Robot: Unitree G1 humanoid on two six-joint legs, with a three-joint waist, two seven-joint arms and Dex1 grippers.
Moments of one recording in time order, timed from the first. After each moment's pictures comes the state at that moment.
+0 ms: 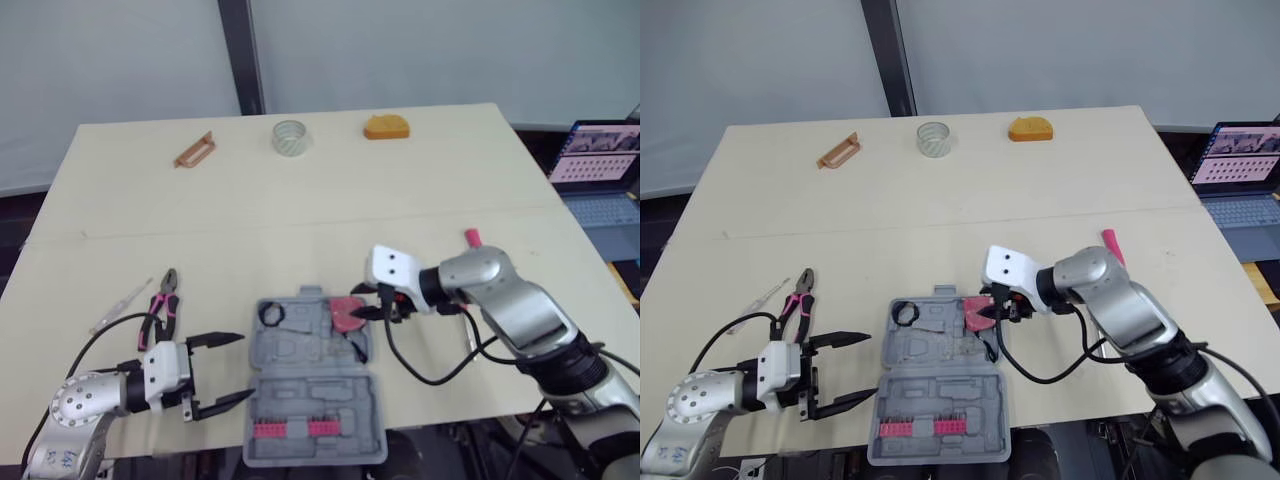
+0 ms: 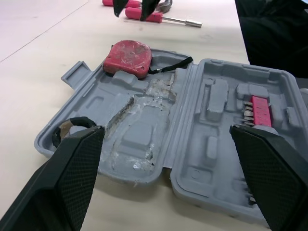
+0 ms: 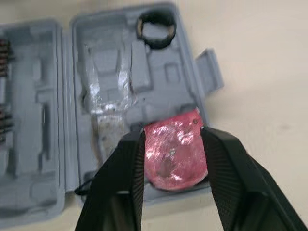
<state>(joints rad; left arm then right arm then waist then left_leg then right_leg) 0.23 0.67 0.14 -0.14 -0.39 -0.20 -1.12 -0.57 -0.67 0.34 -0.28 0.14 0.63 1.08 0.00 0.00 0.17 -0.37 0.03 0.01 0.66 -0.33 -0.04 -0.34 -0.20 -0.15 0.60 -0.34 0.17</state>
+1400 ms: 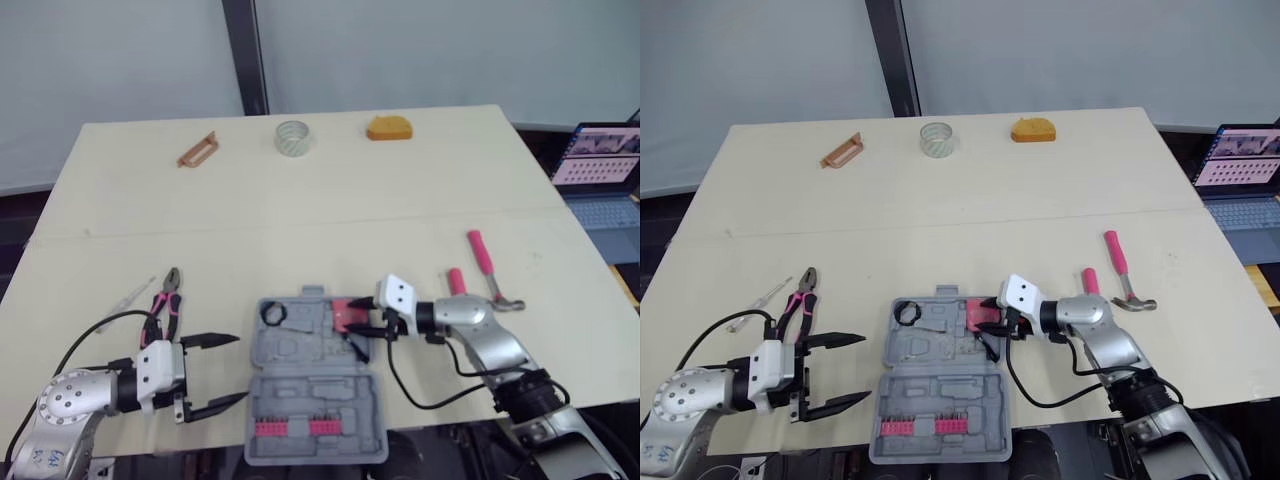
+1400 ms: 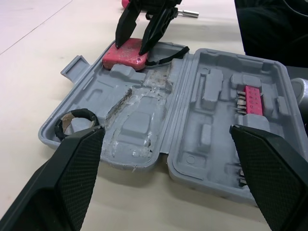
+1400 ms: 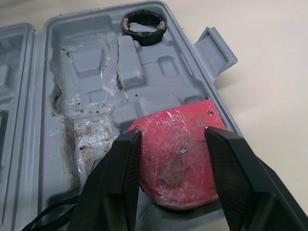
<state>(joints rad) 0.26 0.72 0.17 -0.18 -0.40 -0.16 -1.13 -0.39 -0.49 0.30 0.14 0.12 0.13 1.04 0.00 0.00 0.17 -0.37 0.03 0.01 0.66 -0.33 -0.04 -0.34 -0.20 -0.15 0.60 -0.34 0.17</state>
